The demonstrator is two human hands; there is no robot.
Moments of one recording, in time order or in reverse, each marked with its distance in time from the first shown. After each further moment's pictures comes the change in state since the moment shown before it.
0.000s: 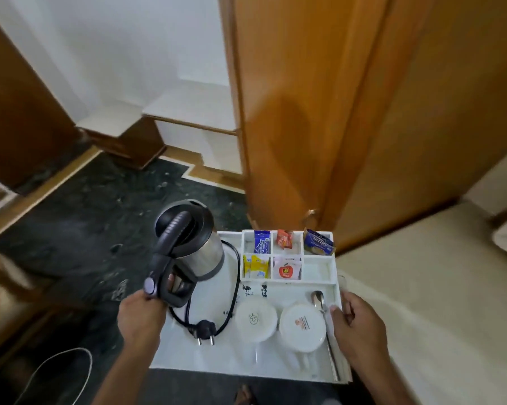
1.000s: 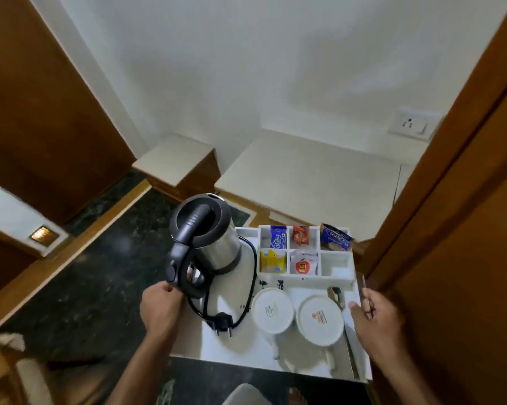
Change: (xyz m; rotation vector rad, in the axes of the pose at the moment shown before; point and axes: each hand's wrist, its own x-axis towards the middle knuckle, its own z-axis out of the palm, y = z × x) left_hand 0.546 0.285 0.050 0.022 0.071 0.125; right_hand 0.443 -0.377 0.334 0.101 -0.073 0.018
